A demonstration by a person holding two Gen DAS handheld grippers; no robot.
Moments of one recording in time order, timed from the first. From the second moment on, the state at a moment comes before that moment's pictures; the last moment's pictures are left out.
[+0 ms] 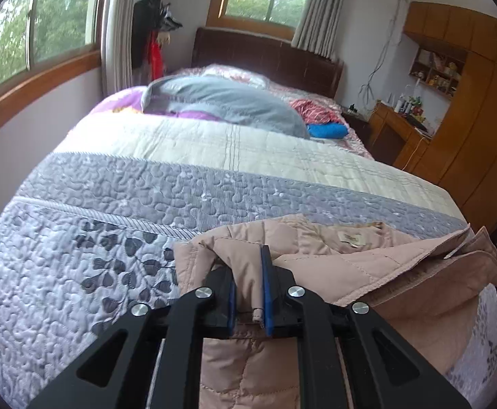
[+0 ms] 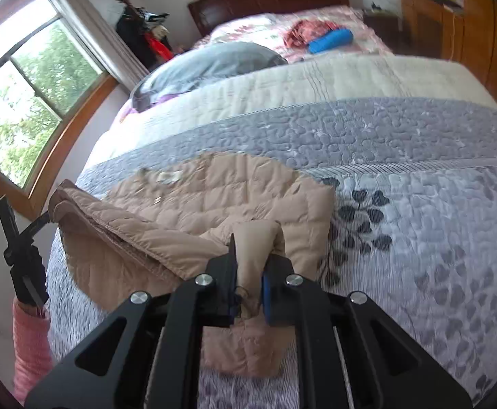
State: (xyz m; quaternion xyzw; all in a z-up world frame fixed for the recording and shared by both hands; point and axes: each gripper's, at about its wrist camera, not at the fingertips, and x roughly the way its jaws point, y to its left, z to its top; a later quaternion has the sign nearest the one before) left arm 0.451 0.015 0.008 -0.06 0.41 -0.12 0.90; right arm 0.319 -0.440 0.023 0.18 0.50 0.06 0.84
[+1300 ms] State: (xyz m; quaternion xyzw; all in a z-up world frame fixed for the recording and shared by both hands) left arm 0.413 0.031 -0.074 -0.07 0.47 -0.15 0.87; right arm 0.308 -0.418 -0.064 0.18 0.54 0.08 0.82
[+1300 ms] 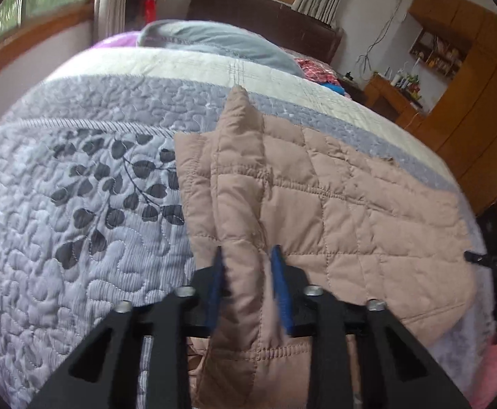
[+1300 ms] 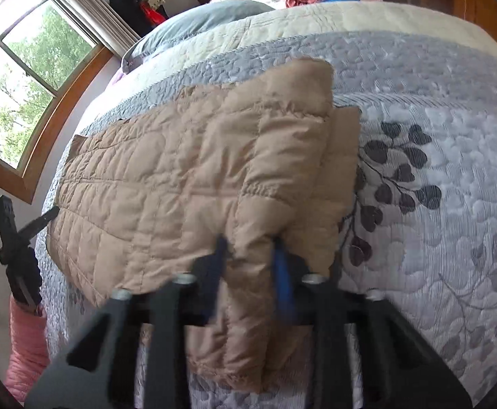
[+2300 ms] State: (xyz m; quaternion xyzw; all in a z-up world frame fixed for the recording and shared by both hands) left arm 0.357 -0.023 -0.016 -0.05 0.42 -0.12 0.90; right arm 0.262 -0.373 -0.012 0.17 0.48 0.01 0.86
